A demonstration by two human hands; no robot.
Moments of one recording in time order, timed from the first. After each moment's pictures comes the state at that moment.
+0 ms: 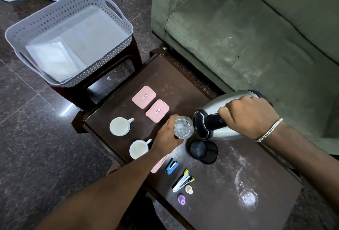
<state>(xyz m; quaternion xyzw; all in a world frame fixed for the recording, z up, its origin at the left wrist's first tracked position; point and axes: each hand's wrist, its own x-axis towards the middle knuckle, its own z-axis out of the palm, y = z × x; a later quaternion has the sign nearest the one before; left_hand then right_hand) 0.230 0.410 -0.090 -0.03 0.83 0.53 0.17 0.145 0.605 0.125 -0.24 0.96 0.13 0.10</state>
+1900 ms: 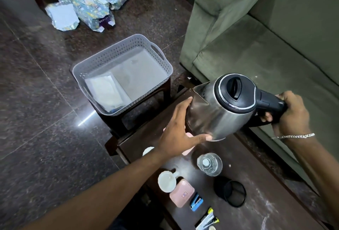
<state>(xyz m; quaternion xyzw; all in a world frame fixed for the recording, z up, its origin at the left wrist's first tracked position) 0.137 0.294 0.038 0.03 0.80 0.60 -0.01 0.047 0.543 0.158 0.09 0.74 -0.67 -0.03</state>
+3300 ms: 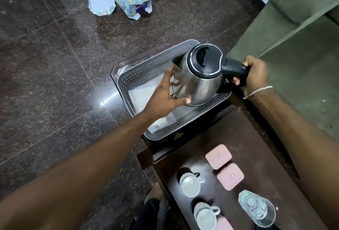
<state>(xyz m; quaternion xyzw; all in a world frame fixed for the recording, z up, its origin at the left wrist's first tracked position) 0.004 0.049 -0.013 -0.10 0.76 0.63 0.04 -0.146 0.266 0.053 0.11 0.71 -0.67 0.18</state>
